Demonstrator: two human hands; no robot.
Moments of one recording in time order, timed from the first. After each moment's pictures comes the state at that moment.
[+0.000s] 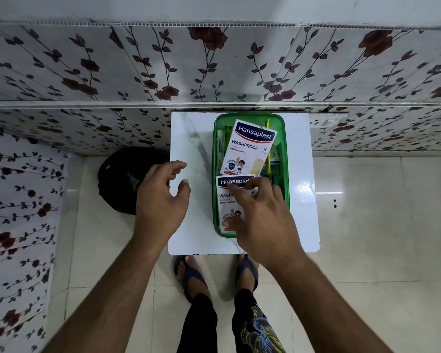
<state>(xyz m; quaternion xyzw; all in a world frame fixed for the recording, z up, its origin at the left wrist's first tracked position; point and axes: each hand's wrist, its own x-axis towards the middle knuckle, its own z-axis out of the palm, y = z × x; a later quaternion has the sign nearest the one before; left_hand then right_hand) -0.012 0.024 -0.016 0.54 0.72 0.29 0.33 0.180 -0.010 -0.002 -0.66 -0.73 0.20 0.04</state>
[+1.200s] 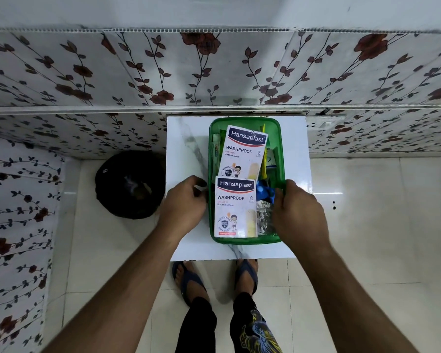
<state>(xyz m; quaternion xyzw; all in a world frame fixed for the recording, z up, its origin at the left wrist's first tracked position) 0.017 0.041 -0.048 0.50 0.73 0.11 0.46 0.227 0.013 -0.012 -0.79 -0.56 0.26 0.04</state>
